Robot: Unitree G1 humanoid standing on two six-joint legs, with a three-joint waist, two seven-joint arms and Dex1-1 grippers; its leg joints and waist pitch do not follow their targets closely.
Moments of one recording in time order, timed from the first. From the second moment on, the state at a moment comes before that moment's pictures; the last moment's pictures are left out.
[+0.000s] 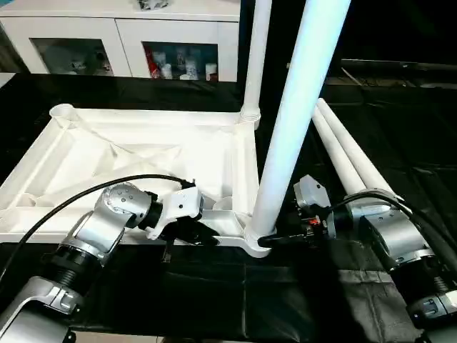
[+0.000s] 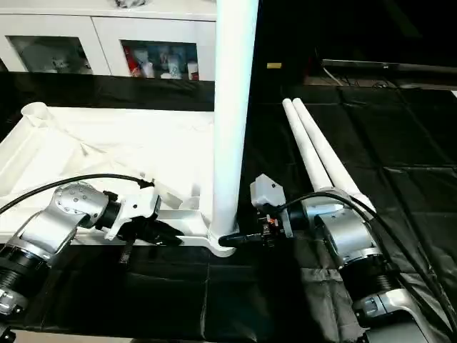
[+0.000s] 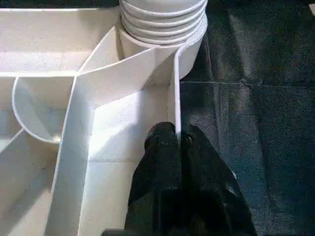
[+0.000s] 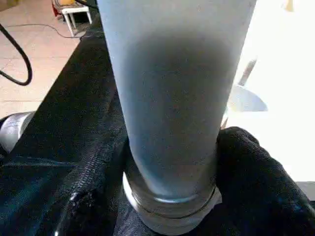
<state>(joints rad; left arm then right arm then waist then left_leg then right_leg) -0.52 0.52 -0.36 0.38 -0.03 0.07 -1.38 -0.47 -0.45 0.24 0.39 0.20 0.08 1.40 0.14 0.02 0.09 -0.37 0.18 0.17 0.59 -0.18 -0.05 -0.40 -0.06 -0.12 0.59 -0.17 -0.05</state>
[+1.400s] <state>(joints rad) -0.50 0.38 -0.25 0.27 -0.01 0.42 -0.94 -0.48 -0.27 0.05 0.49 0.18 0.18 0.91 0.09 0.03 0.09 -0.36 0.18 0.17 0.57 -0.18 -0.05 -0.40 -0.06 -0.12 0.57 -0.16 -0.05</state>
